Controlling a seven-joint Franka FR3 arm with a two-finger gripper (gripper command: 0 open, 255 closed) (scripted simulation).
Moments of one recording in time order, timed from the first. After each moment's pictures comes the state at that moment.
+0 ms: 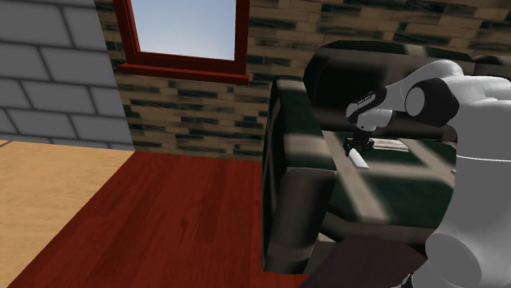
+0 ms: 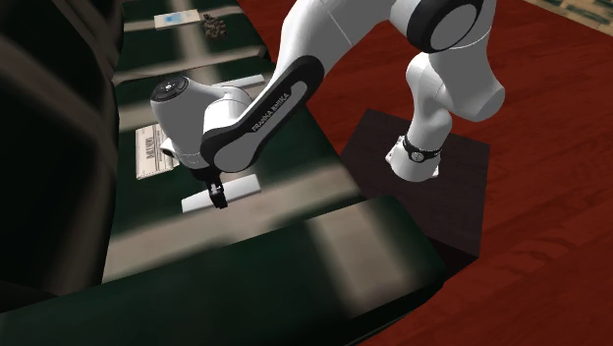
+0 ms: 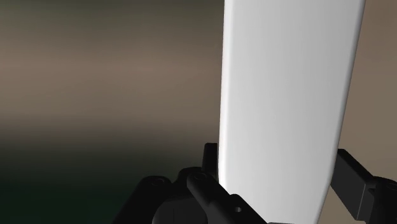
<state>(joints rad) -0.48 0.50 -0.34 -1.80 0.20 2.26 -0.20</state>
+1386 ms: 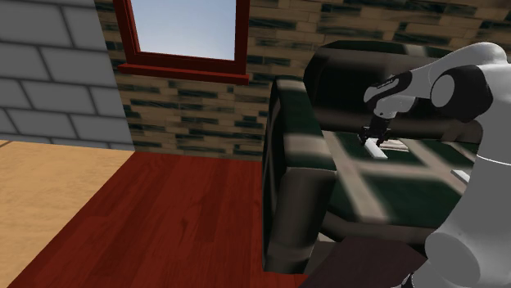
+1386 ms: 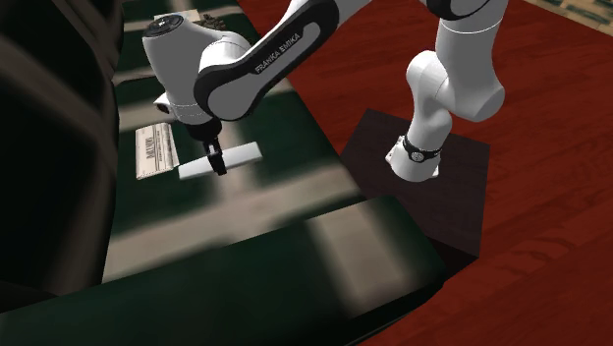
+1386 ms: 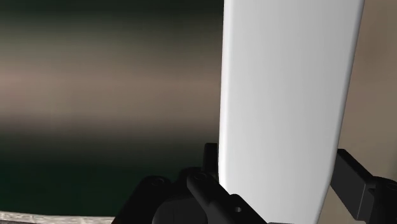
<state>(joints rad) -0.49 0.33 -0.39 -1.83 0.14 2.13 -0.23</state>
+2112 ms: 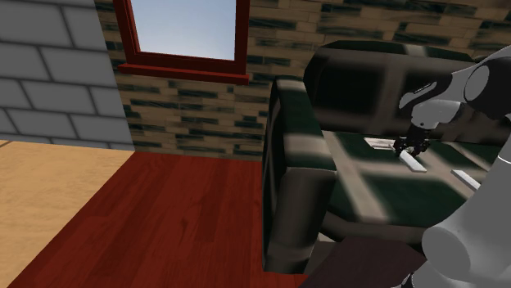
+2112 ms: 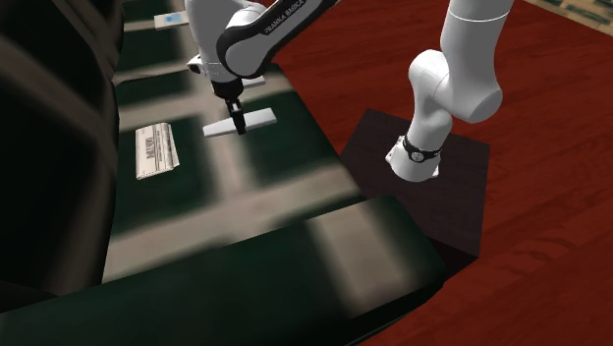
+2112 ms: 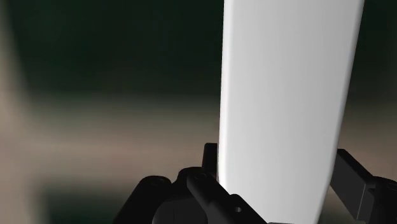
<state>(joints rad) -0.61 0.19 -0.49 -2.02 0.10 2.18 -0.45</state>
